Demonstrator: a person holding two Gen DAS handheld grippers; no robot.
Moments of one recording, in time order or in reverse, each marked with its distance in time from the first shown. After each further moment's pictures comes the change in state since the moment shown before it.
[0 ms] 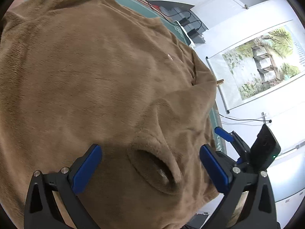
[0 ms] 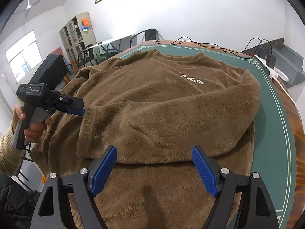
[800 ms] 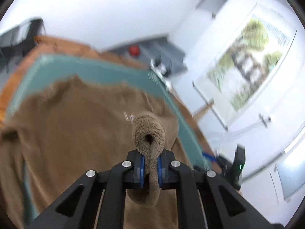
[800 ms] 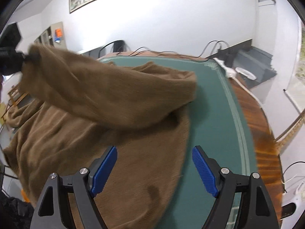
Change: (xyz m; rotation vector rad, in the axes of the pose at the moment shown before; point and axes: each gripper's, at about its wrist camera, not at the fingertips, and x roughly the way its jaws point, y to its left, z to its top) left arm -0.135 -0.095 0.061 0.220 -0.395 0.059; right arm -0.042 -0.081 -0.006 0.080 -0.092 -0.257
